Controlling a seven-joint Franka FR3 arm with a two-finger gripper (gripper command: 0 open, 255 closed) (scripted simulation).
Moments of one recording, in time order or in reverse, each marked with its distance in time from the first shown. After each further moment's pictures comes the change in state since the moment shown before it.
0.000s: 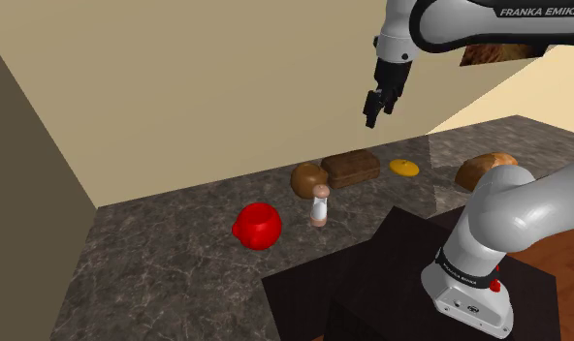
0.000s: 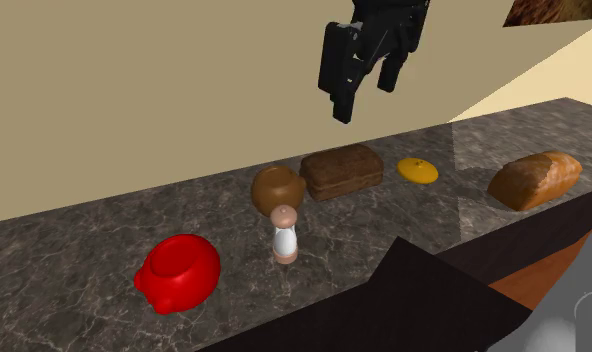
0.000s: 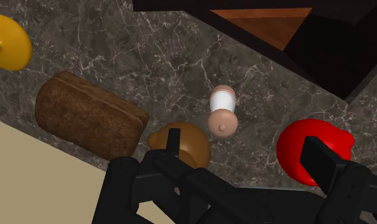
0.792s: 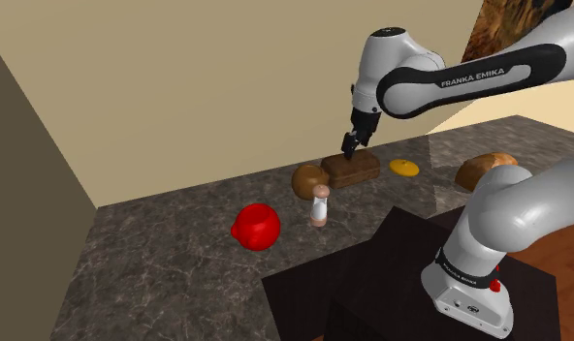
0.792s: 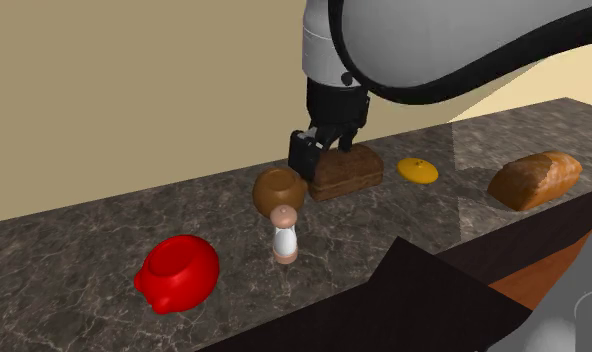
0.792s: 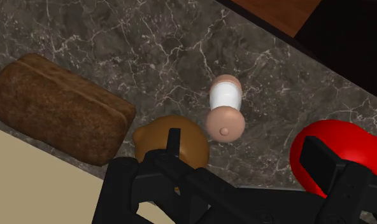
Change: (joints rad) arm -0.004 0.118 -0.001 -0.253 -0.035 0.412 0.038
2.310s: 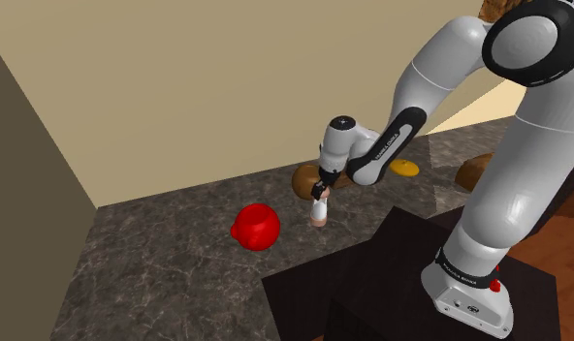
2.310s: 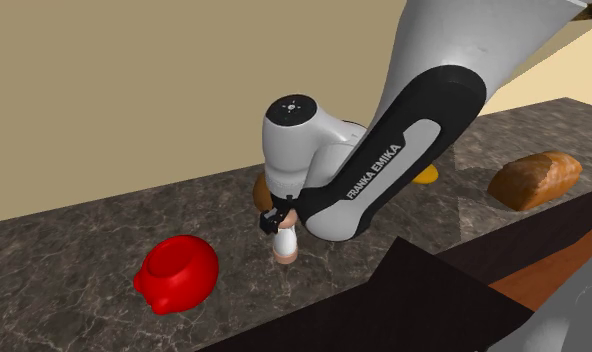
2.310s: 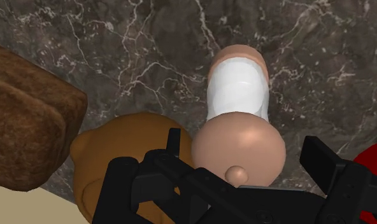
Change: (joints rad) arm -0.149 0.733 0.052 -0.001 -0.413 0.792 0.343
